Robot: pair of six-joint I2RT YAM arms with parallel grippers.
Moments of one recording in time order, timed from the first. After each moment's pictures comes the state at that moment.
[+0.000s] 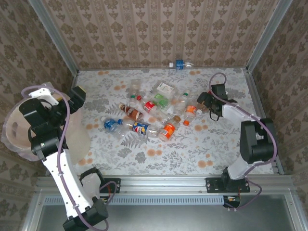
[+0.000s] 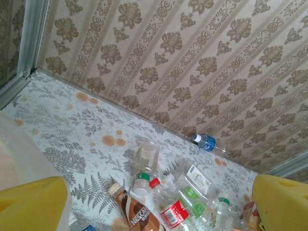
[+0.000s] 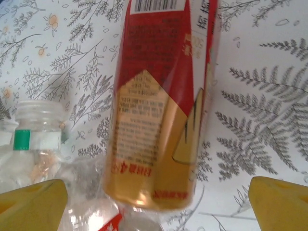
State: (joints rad) left arm 0.43 0.79 1.18 -0.66 0.63 -0.43; right arm 0.07 1.65 1.01 -0.26 0.09 0.68
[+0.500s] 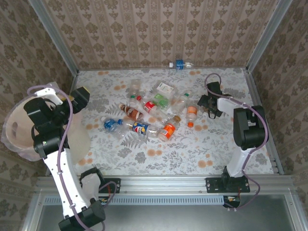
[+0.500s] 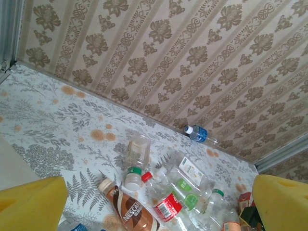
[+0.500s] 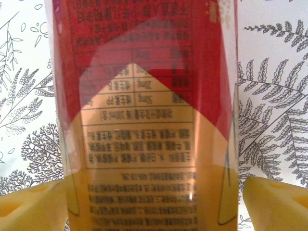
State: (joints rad) left arm 0.38 0.79 1.14 -0.61 0.64 -0.44; right arm 0.07 1.84 1.13 -0.38 0.17 0.65
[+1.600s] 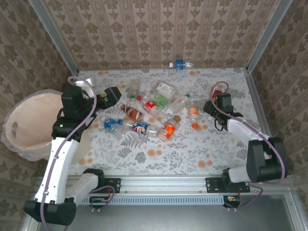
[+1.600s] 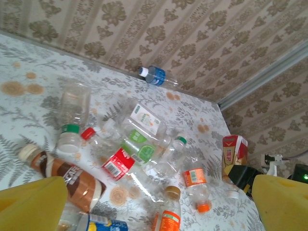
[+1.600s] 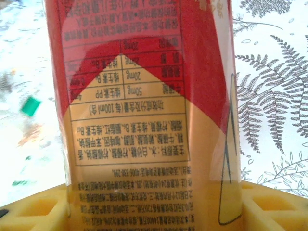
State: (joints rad) left arm -0.21 0.93 1.10 -0.52 0.39 -0.54; right arm 0.06 1.36 0.74 -0.13 0.09 0.49
